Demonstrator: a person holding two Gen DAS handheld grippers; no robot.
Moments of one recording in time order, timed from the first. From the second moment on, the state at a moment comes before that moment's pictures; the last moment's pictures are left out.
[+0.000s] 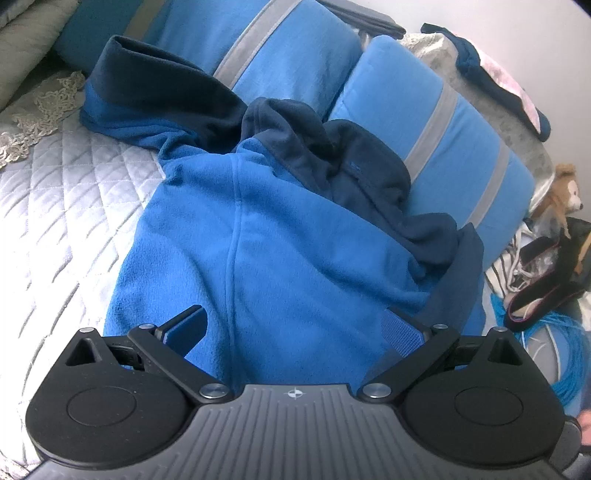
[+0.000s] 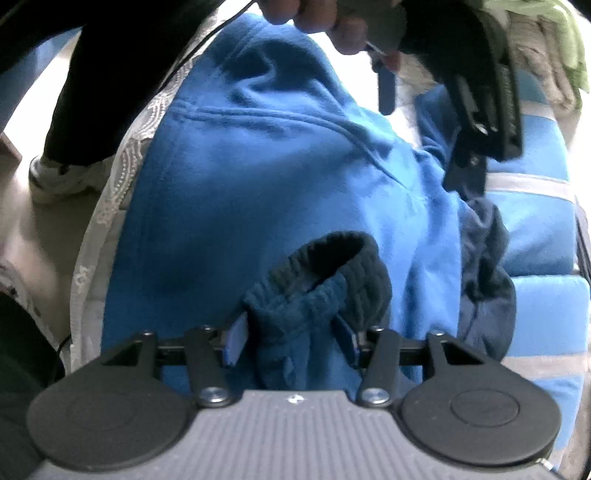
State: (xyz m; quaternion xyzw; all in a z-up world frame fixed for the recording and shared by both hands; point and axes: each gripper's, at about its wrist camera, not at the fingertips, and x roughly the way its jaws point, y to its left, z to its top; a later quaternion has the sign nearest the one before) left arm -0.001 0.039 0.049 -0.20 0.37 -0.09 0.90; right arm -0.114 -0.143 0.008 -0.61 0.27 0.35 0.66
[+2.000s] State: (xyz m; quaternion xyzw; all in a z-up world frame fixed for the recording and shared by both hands) left arm 0.004 0.009 0.048 -0.15 0.35 -0.09 0.92; right arm -0.116 -0.653 0.069 0.02 0.25 -0.43 0.87
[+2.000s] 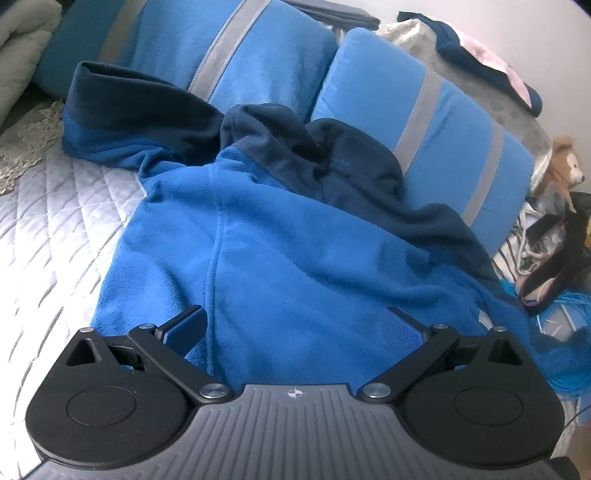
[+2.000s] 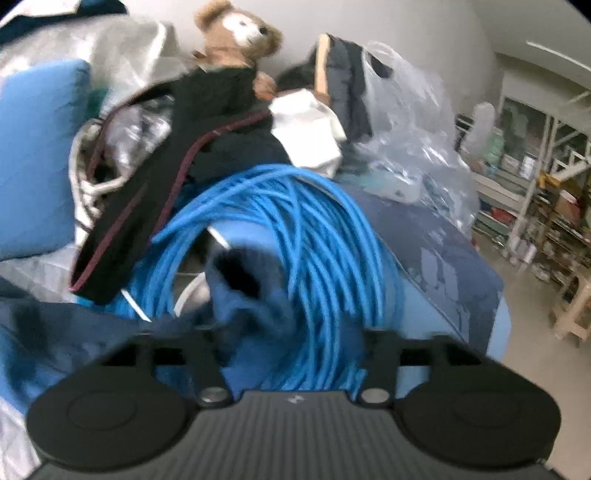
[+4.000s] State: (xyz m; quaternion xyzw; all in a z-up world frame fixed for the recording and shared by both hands) left arm 0.109 -0.007 0.075 -0.05 0.24 -0.13 0.96; right arm 0.267 -0.385 0.051 -0.26 0.34 0.07 0.90
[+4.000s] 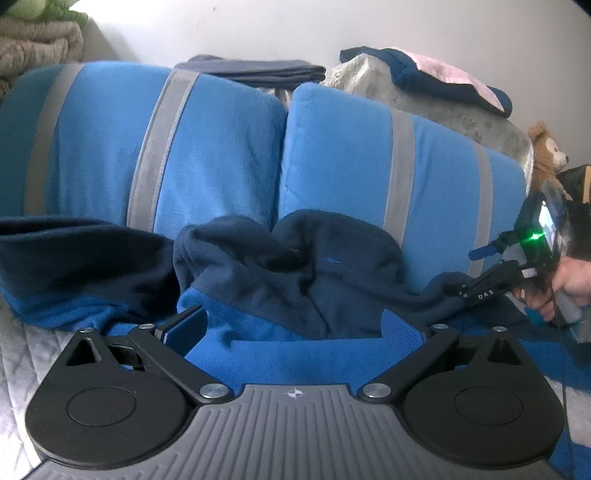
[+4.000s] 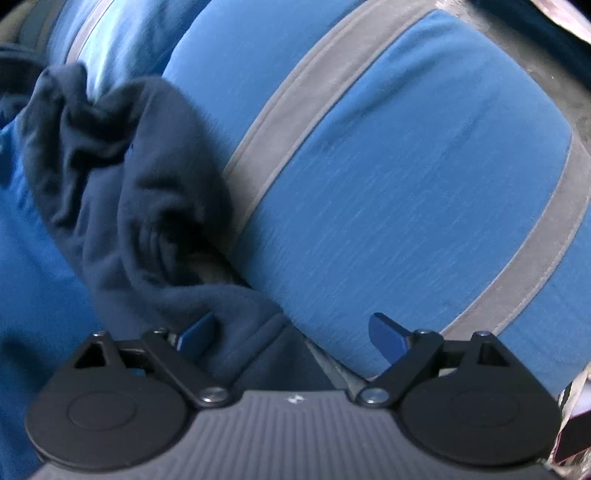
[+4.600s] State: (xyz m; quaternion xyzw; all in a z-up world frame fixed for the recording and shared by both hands) left arm 0.114 -0.002 0.069 -0.05 0.27 -0.12 0.96; right arm 0.319 -0.406 0.059 -0.21 0.44 0.20 0.85
